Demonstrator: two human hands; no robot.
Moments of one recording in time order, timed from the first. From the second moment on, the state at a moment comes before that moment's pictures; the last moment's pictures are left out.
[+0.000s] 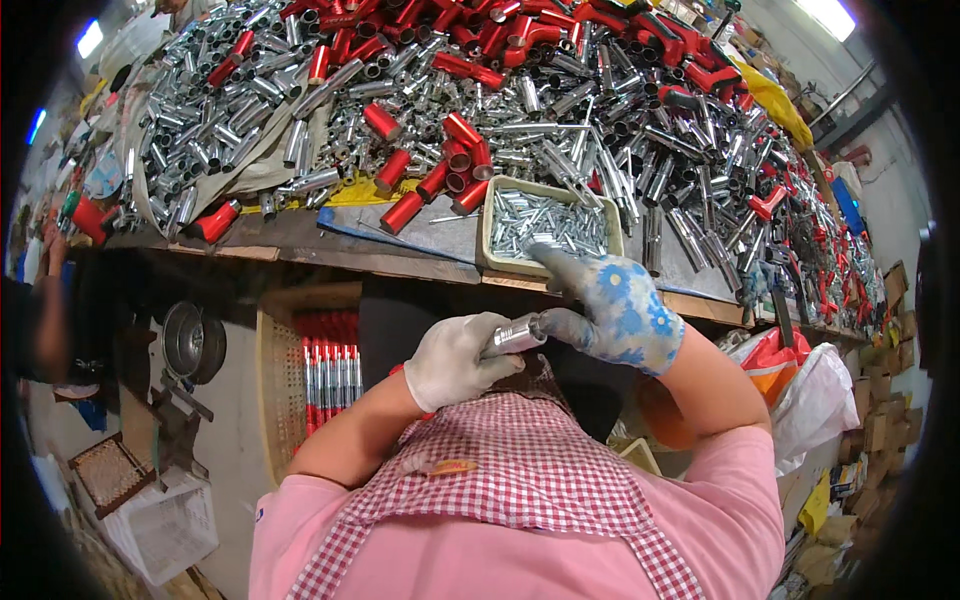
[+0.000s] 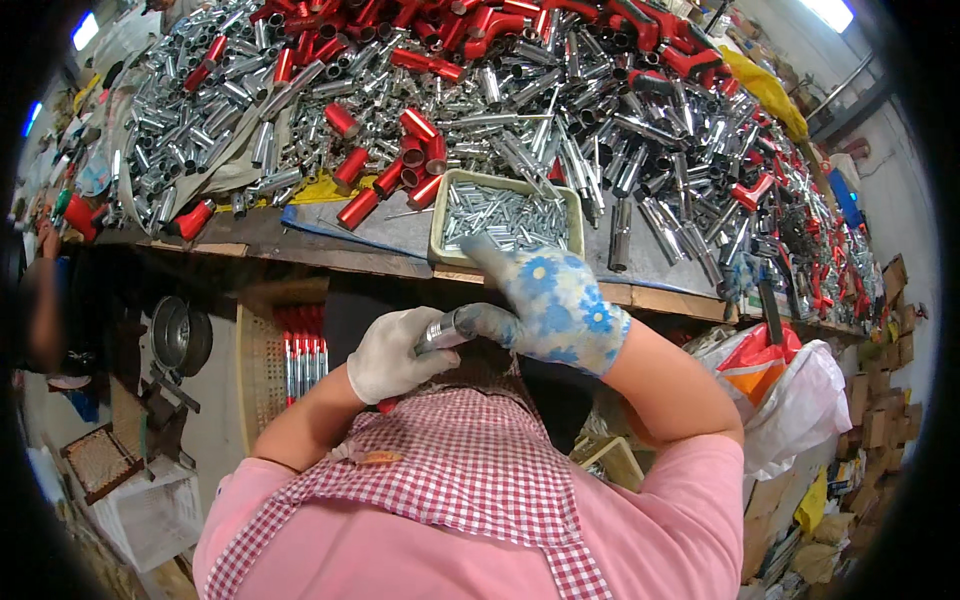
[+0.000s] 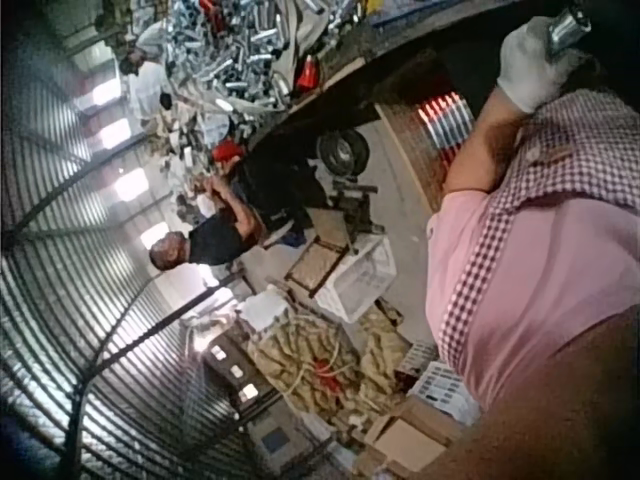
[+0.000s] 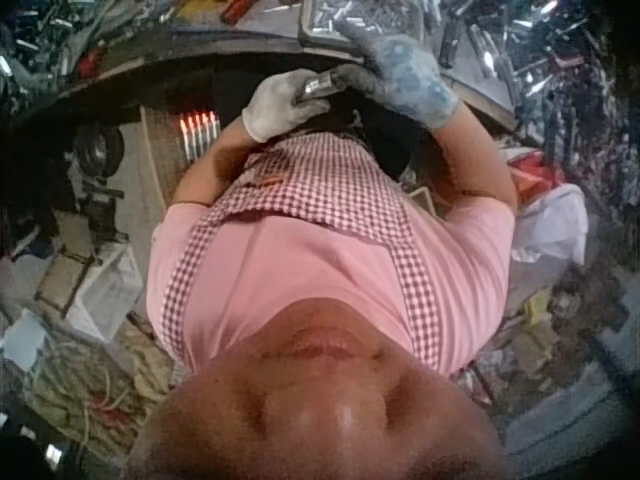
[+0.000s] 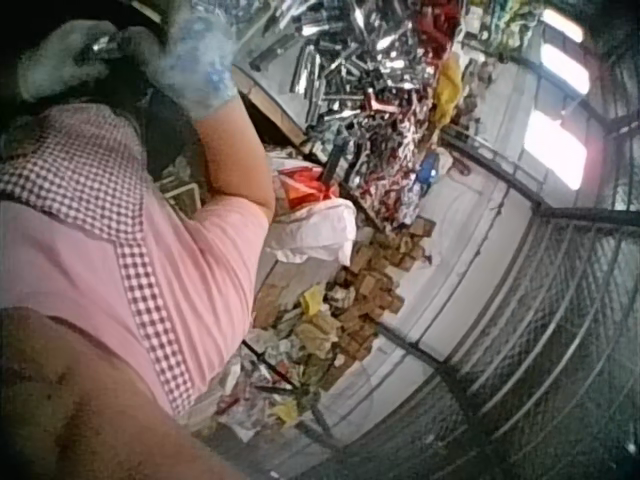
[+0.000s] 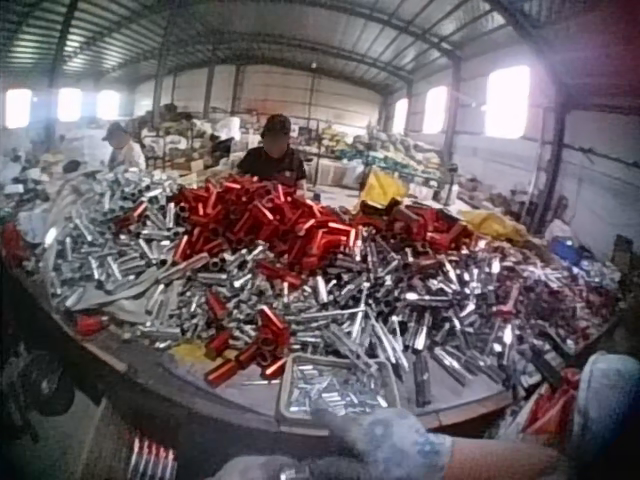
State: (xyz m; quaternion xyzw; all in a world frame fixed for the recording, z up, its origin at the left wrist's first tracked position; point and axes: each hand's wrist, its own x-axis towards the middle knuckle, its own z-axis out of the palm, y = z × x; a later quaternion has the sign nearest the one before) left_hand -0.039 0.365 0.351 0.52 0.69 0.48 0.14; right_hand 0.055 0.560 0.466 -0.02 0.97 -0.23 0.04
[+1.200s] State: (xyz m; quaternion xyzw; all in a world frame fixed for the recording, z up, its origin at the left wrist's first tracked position) left_hand -0.043 0.369 0.351 0.52 0.70 0.46 0.15; right_hand 0.055 0.558 0.466 -0.22 0.95 -0.17 -0.15
